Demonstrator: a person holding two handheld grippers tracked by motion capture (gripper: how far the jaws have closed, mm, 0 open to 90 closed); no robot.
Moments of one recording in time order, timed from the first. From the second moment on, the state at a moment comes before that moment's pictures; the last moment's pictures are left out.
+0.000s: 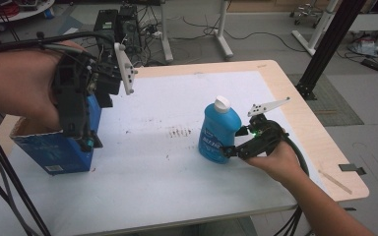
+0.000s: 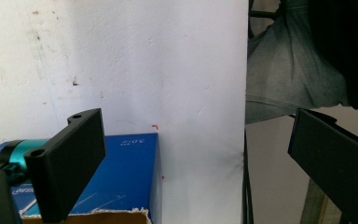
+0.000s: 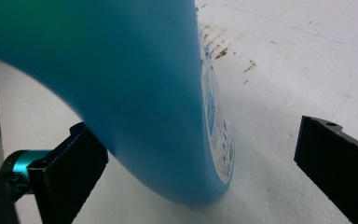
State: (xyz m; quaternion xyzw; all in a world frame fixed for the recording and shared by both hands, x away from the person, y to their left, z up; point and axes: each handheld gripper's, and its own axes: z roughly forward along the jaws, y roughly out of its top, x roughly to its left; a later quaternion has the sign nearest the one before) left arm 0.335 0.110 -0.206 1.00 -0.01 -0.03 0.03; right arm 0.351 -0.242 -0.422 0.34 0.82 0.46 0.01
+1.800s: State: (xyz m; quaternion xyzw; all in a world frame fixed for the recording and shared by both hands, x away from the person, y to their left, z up) left arm 0.335 0.112 -0.206 1.00 0.00 -0.03 0.03; right arm 0.336 -0.221 -0.438 0.34 0.75 0.56 0.09
